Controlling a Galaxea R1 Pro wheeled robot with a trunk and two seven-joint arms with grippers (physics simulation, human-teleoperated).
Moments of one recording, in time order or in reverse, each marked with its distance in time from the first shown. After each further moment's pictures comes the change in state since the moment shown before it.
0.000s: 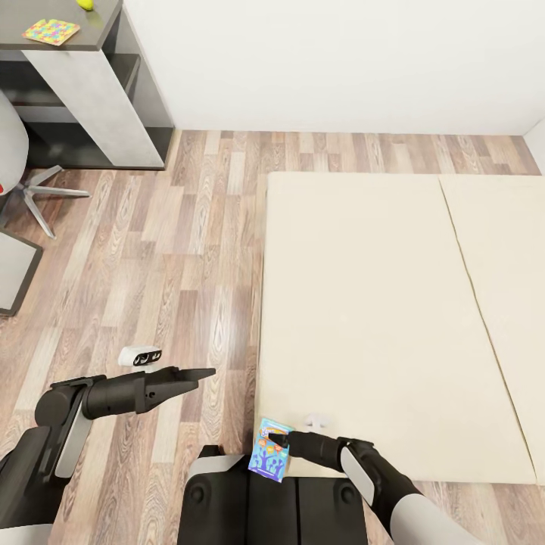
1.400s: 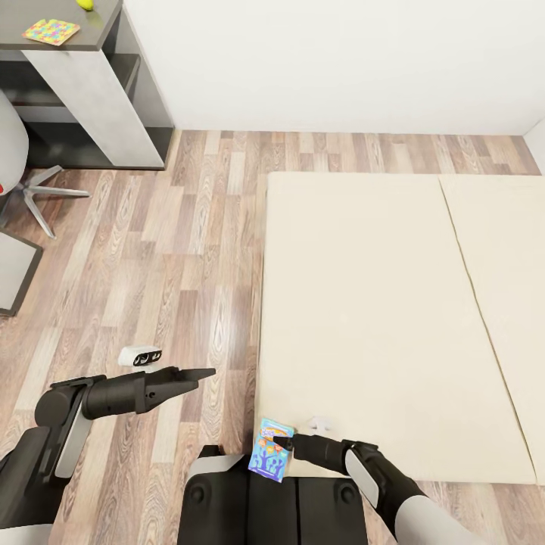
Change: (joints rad) left arm 0.001 0.000 0.000 0.000 -0.001 0.000 0.000; right arm 0.002 -0.017 0.000 0.017 0.000 -0.003 -0.002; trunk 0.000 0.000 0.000
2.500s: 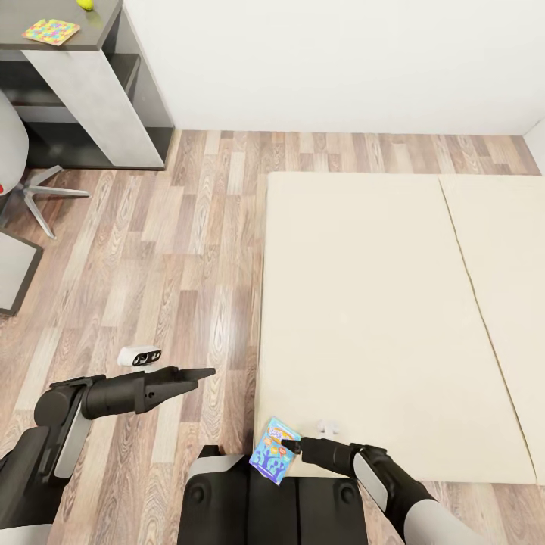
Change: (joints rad) left arm 0.000 0.001 0.000 -0.003 0.002 0.000 0.000; right arm 0.012 -0.032 -0.002 0.000 -0.007 0.002 0.000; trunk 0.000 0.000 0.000
